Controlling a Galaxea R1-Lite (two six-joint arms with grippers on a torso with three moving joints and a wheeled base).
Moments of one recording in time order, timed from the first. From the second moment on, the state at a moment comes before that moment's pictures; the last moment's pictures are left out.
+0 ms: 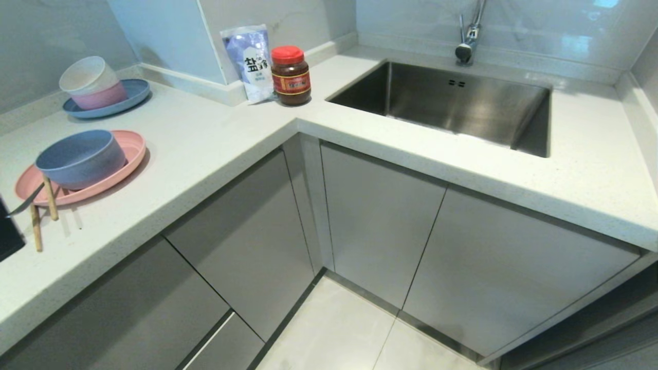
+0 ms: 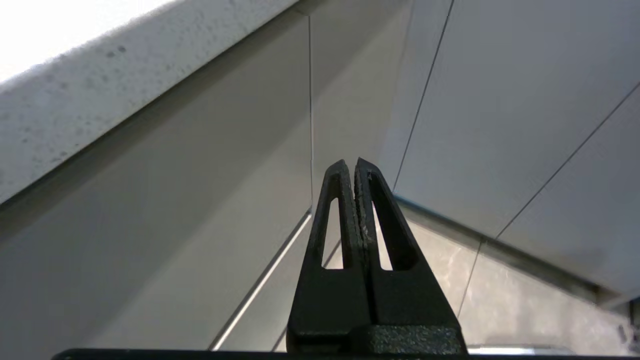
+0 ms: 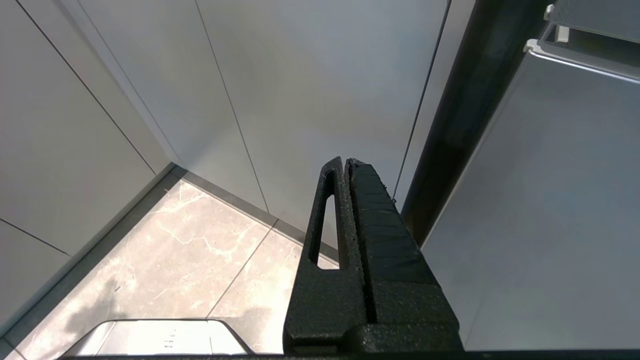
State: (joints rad) left arm 0.00 0.00 0.00 -0.05 -0.01 0.02; right arm 0.00 0.00 0.00 0.00 0.00 0.02
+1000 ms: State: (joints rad) left arm 0.00 0.00 0.00 -0.06 0.01 -0.08; right arm 0.00 0.00 0.00 0.00 0.00 0.02
